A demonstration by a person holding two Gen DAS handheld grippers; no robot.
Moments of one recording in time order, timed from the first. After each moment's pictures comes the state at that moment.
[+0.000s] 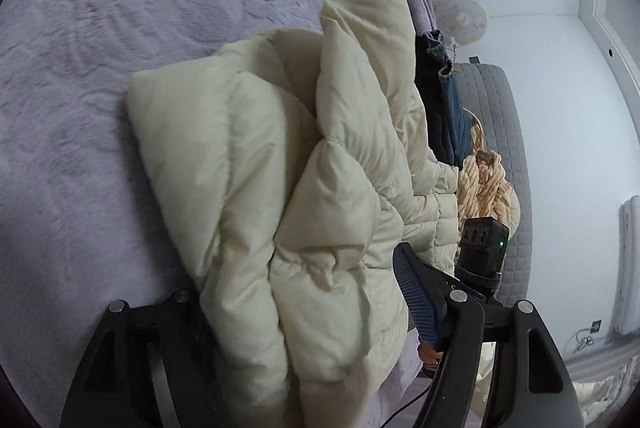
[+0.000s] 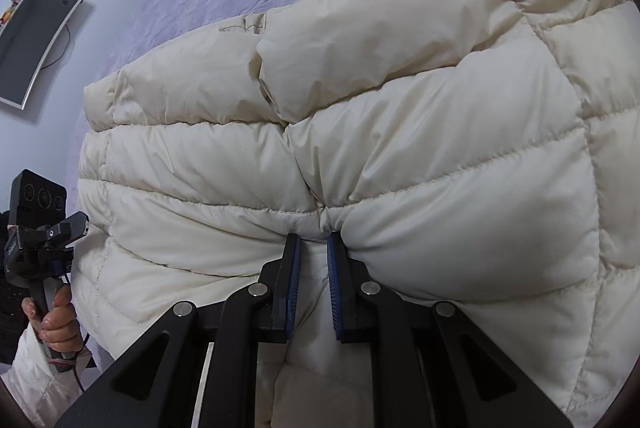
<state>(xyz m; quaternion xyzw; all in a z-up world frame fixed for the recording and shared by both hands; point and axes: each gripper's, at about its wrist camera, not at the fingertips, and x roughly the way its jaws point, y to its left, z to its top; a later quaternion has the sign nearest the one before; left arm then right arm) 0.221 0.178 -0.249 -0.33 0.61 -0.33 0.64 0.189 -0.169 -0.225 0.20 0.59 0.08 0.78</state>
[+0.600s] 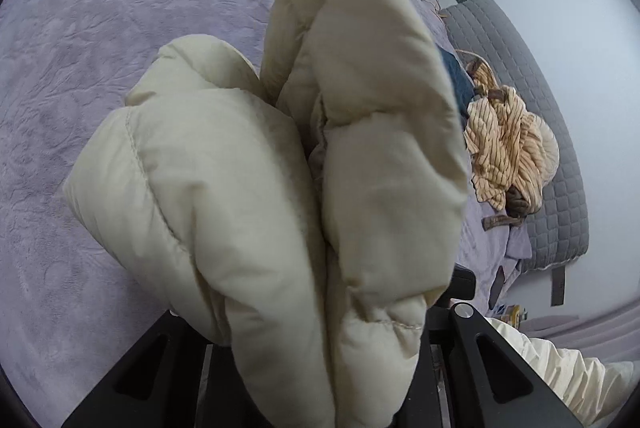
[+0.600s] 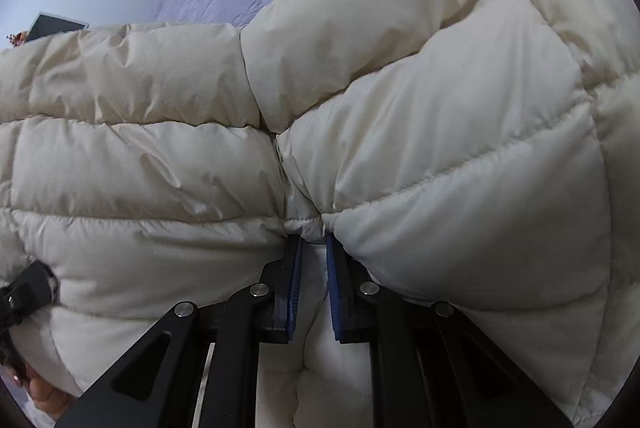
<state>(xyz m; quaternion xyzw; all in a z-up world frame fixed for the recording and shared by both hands) 0.199 0.059 -0.131 -0.16 0.60 -0.34 0.71 0.199 -0.195 -0.241 0.29 0.59 0.11 0.75</state>
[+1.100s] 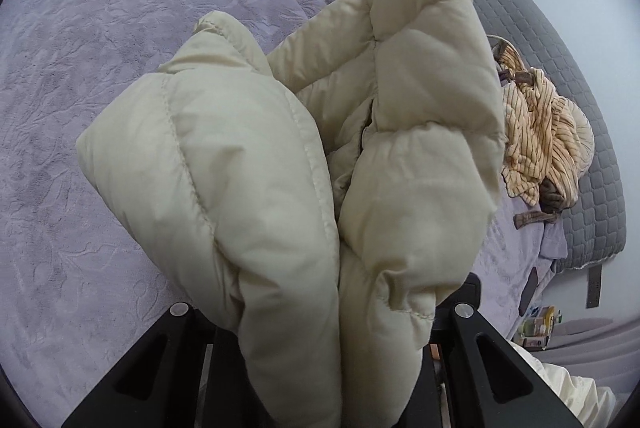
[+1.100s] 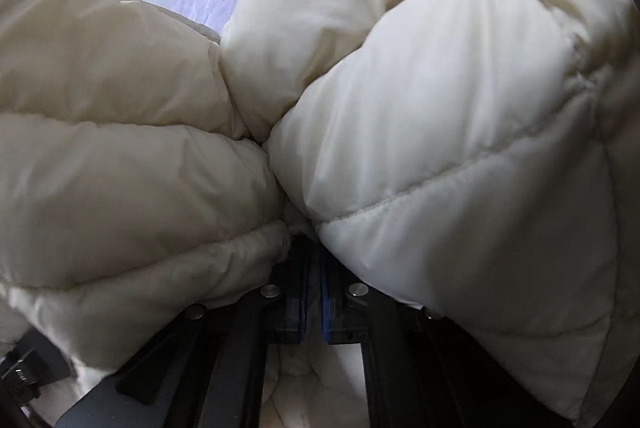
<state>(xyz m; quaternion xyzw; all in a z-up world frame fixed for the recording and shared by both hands) 0.188 -0.013 -0.115 -0.10 0.60 -0.29 0.74 0.198 -0.231 -0.249 0.37 0.58 0.14 0.71</state>
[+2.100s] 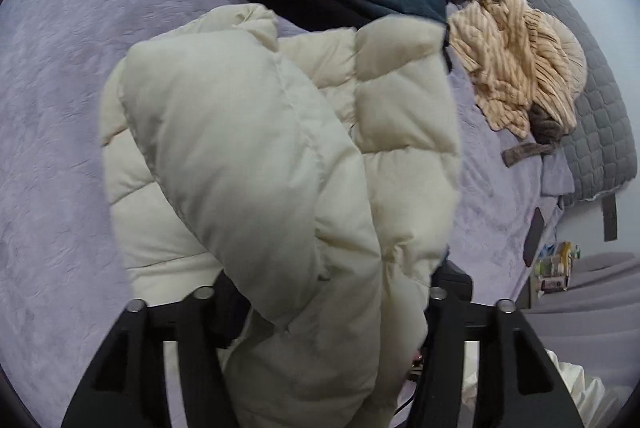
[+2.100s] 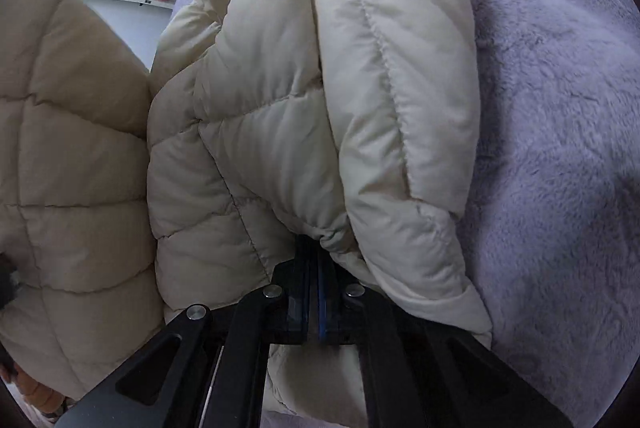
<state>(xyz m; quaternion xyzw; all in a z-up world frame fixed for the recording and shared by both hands) 0.148 -0.164 -0.092 0.01 0.62 -0.37 0.69 0.089 -0.394 -0.257 0.43 0.53 0.10 0.73</state>
